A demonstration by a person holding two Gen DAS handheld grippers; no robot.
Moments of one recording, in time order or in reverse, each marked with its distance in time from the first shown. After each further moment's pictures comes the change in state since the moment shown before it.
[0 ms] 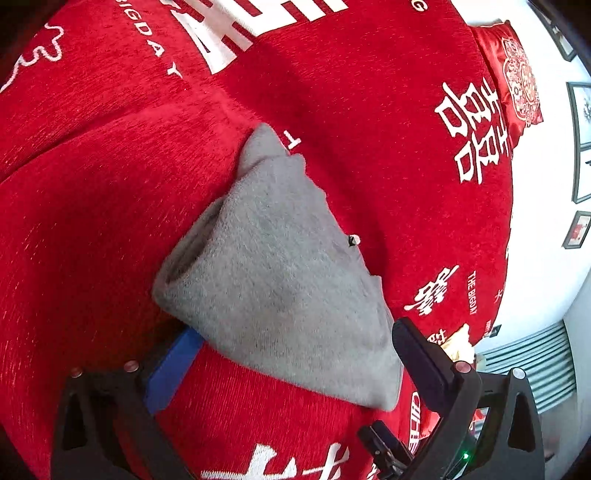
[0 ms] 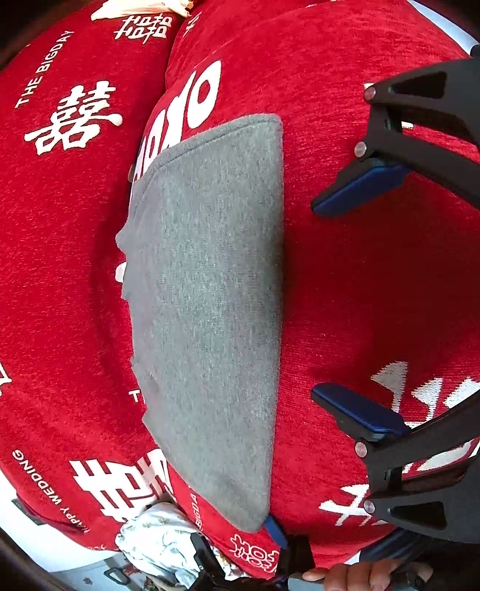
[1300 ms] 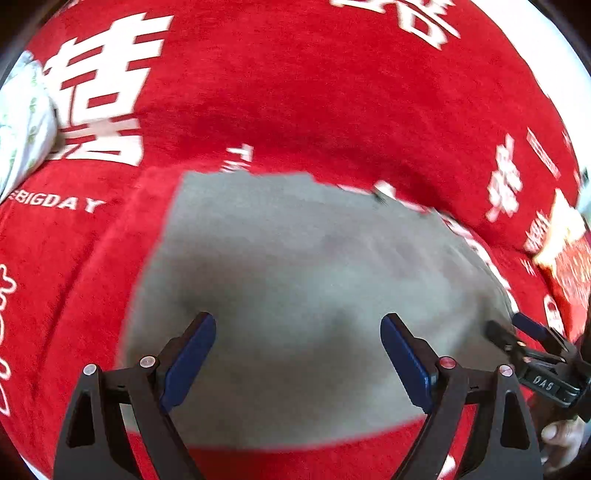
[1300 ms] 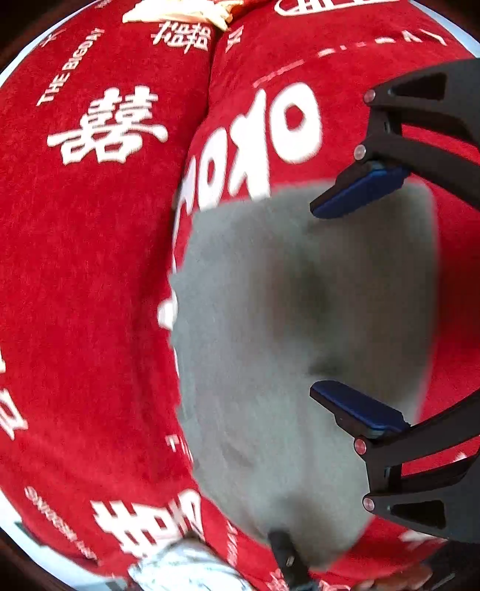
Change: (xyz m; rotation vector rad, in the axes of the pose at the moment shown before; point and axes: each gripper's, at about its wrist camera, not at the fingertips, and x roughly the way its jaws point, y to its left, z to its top) left arm 0.076 -0.109 -0.017 0.632 0.087 0.422; right arm 0.023 -0.027 0.084 -0.025 -0.017 -0.086
